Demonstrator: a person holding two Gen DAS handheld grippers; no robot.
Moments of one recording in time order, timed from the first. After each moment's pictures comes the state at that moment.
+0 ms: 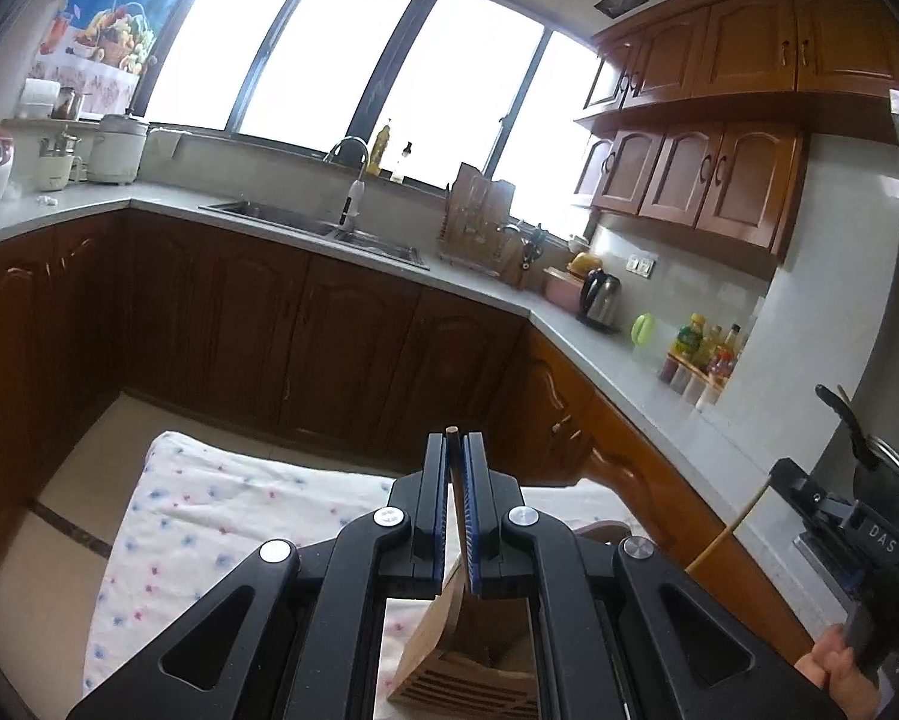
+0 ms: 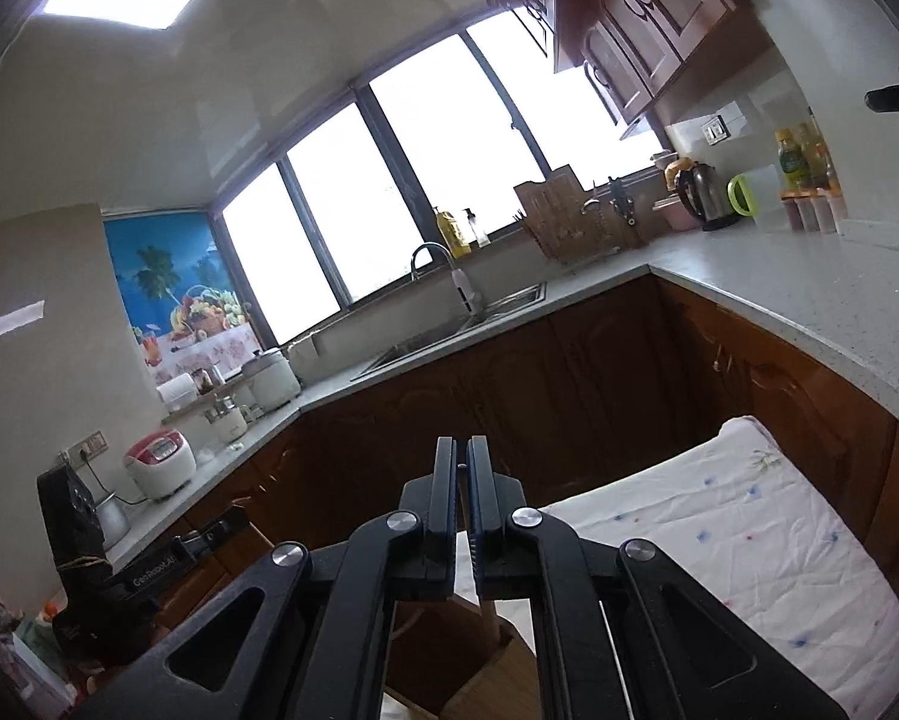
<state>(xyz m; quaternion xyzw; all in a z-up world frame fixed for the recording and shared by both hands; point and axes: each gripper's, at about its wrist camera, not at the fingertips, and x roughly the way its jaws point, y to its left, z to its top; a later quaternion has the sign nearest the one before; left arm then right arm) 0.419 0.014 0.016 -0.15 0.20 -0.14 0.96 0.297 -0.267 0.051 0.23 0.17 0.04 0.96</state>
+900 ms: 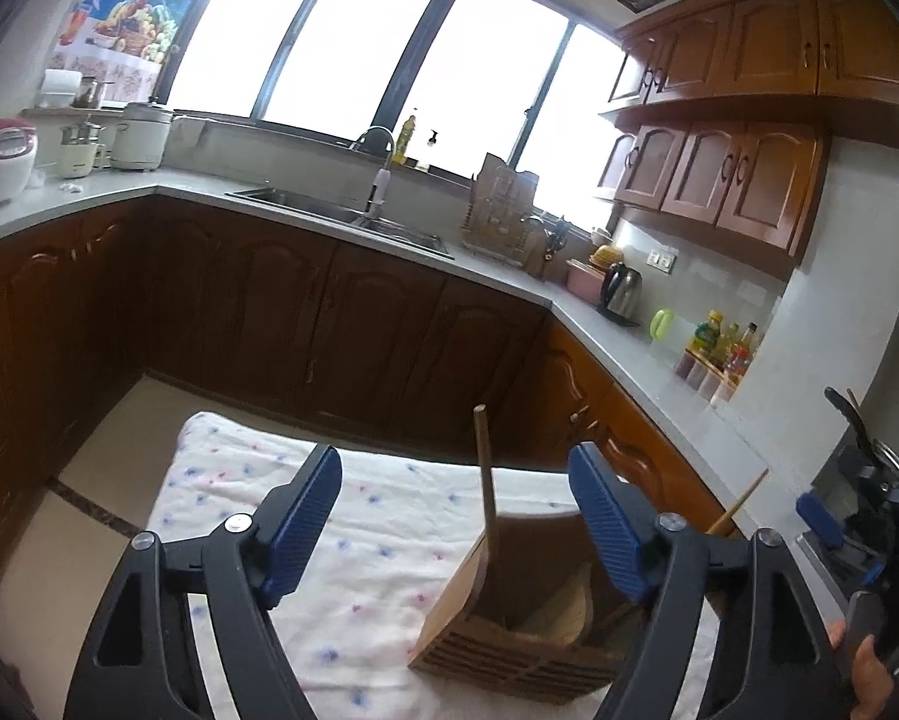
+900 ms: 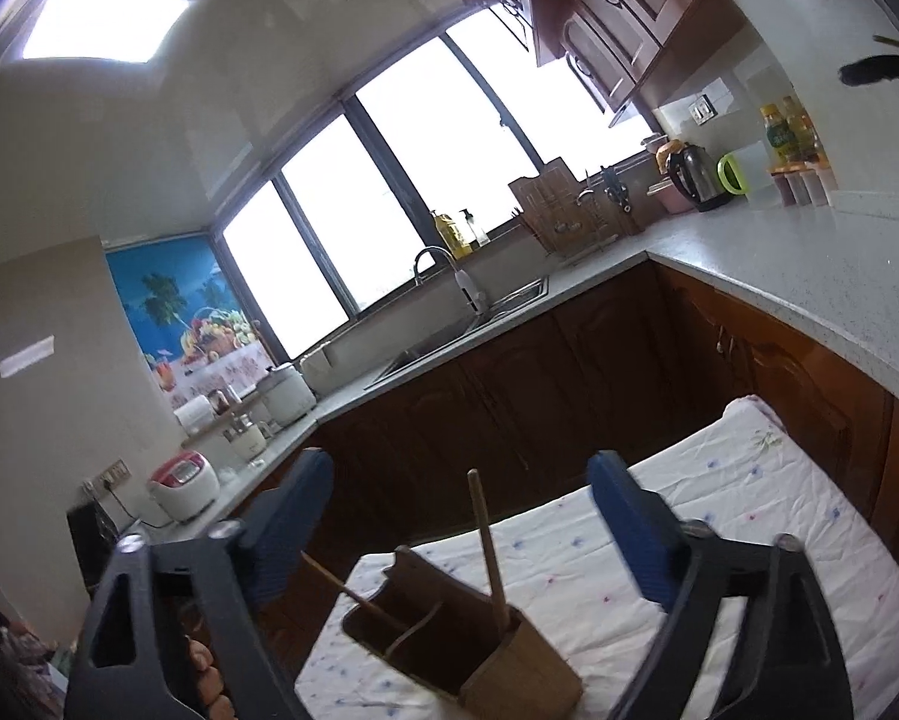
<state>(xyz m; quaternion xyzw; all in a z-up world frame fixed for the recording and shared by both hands) 0.370 0.043 0.035 -0.16 0.22 -0.12 0.95 0.275 -0.281 0.057 0.28 0.17 0.06 0.94</state>
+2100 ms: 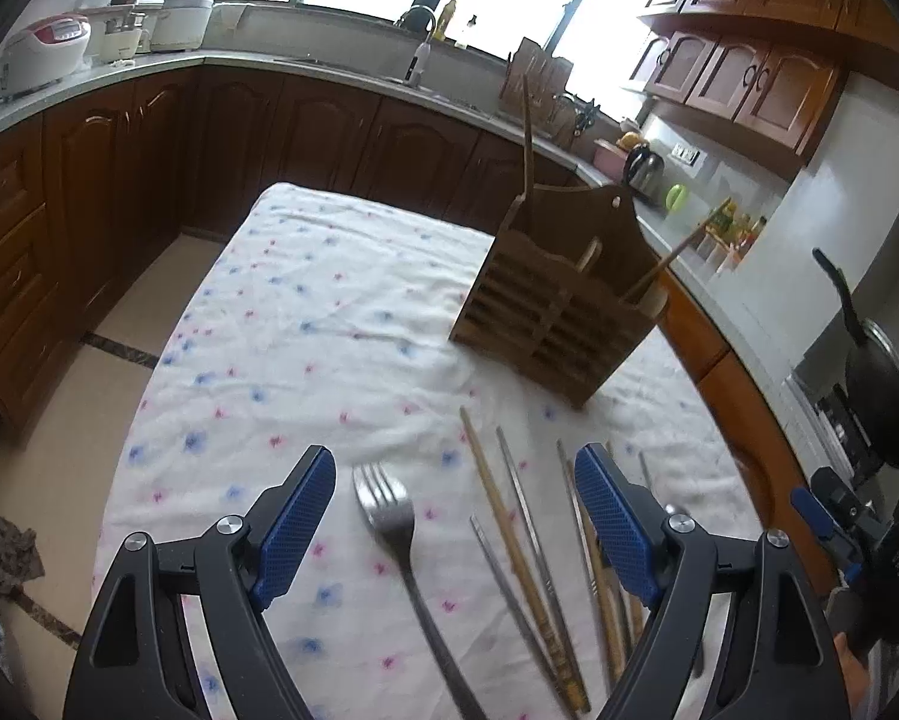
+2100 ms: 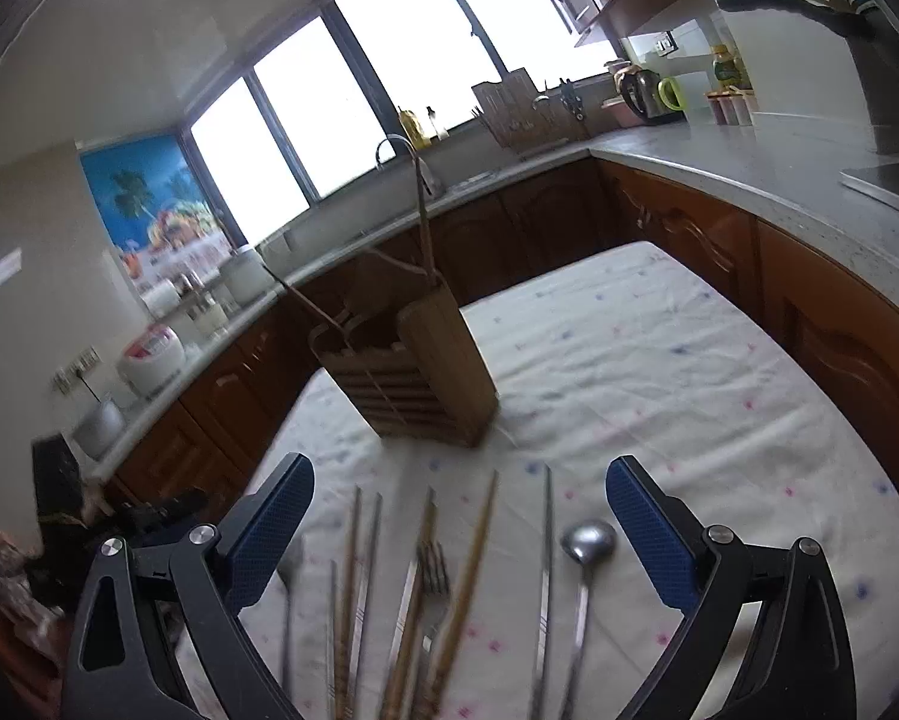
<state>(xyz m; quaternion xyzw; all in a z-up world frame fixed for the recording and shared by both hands) 0.187 0.068 0.020 -0.17 0.37 -0.11 0.91 0.110 -0.244 -0.010 0.22 0.31 0.02 0.92</state>
